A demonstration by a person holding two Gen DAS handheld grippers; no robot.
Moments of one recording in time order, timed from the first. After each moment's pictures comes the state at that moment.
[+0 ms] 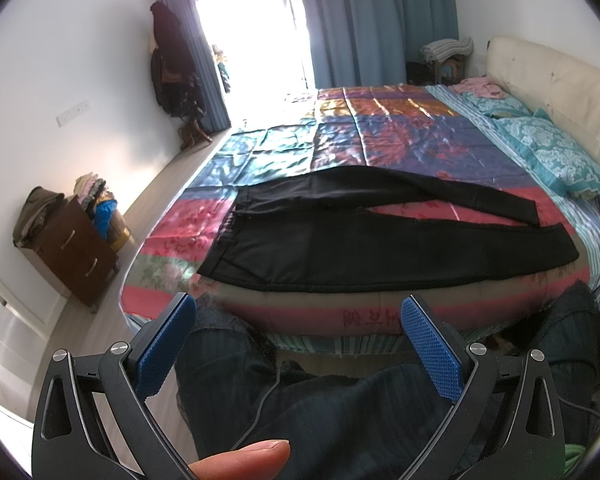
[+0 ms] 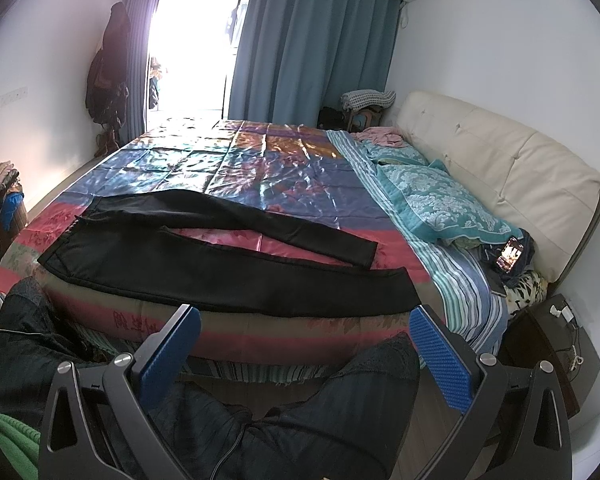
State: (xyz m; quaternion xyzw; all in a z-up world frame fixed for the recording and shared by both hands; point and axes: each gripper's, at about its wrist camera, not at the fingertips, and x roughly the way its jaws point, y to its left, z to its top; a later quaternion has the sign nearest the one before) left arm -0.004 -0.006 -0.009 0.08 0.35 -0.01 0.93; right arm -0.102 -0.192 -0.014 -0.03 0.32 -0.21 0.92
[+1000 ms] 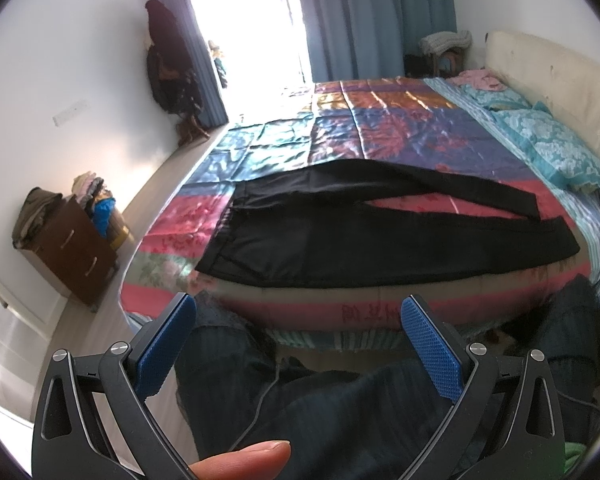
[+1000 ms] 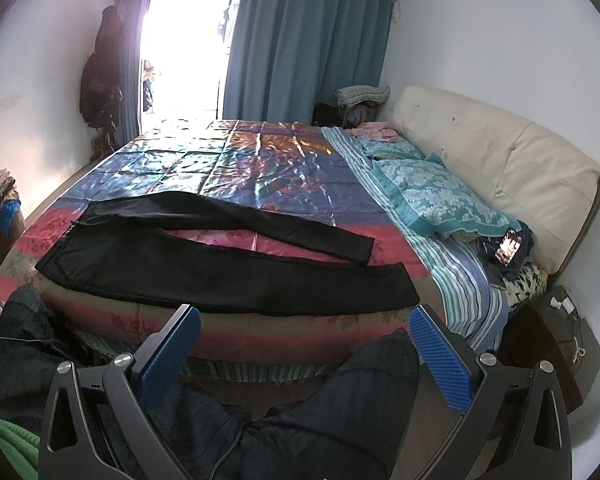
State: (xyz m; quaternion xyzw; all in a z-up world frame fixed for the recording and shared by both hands) left arm -0.003 0.001 -0.011 0.09 0.36 -0.01 0.93; right arm -0.100 -0.199 -0.016 -0.02 0.32 -0.21 0.92
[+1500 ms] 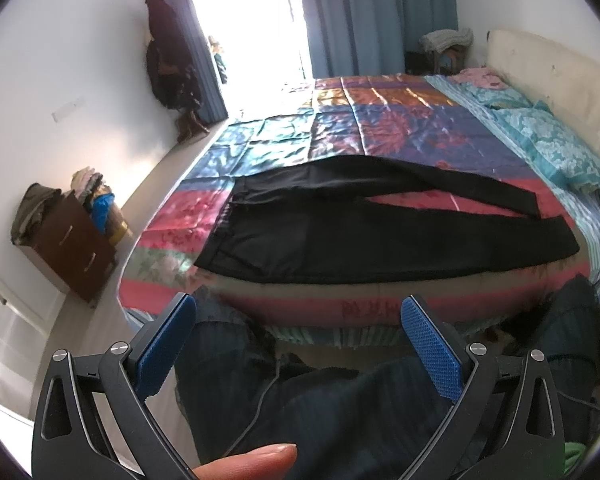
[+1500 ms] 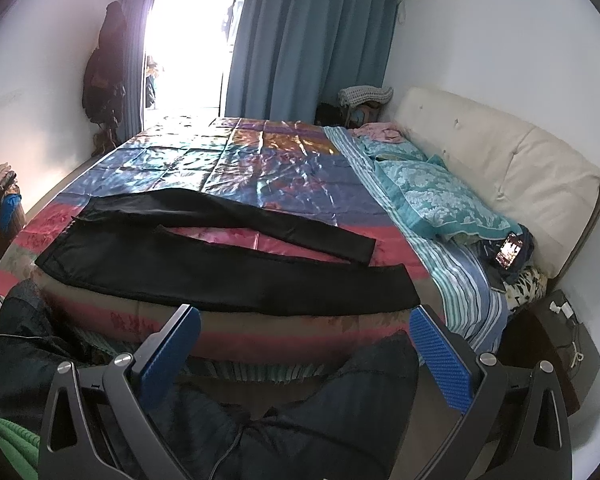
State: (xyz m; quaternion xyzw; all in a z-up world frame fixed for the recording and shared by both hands) left arm -0.006 -0.003 -0.015 0.09 0.37 -0.01 0.92; right arm -0.096 -0.201 -0.011 -0.02 0.33 -0.21 0.92
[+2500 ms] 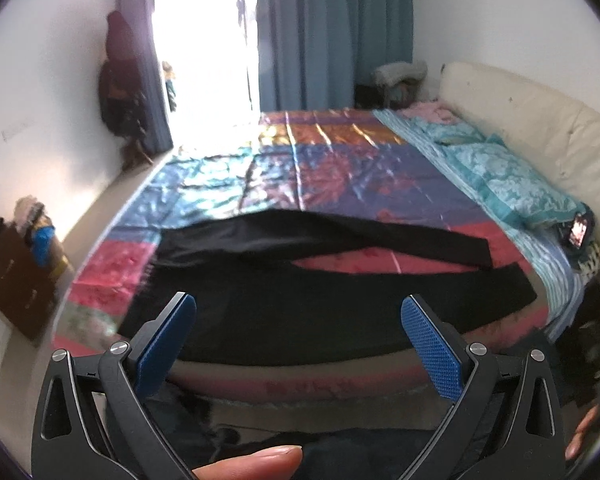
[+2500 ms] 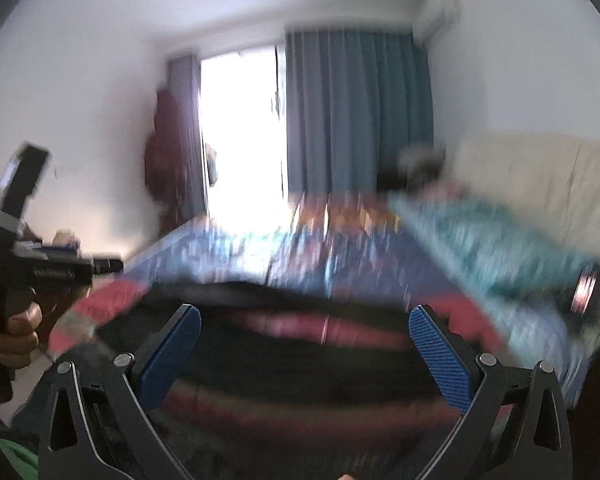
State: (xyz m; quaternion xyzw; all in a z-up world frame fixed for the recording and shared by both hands) left arm 0.076 -0.062 0.006 0.05 0.33 -0.12 0.93; right arm -0.050 -0.229 -0.004 0.04 0.21 -0.07 0.97
